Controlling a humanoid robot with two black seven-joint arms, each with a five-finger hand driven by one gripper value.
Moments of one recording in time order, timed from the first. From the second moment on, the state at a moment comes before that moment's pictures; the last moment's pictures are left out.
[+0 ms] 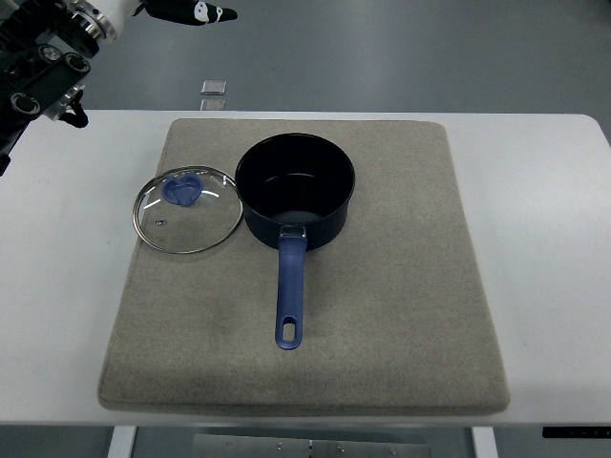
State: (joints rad) left arm -1.27 0.32 -0.27 -0.42 0.68 0.00 -0.61; right arm 0.04 0.00 -0.06 0.20 -0.02 -0.01 0.06
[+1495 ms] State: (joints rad) left arm -1.14 0.21 -0.43 -0.23 0.00 0.03 -0.48; right arm 0.04 0.00 -0.06 0.20 -0.02 -0.01 0.06
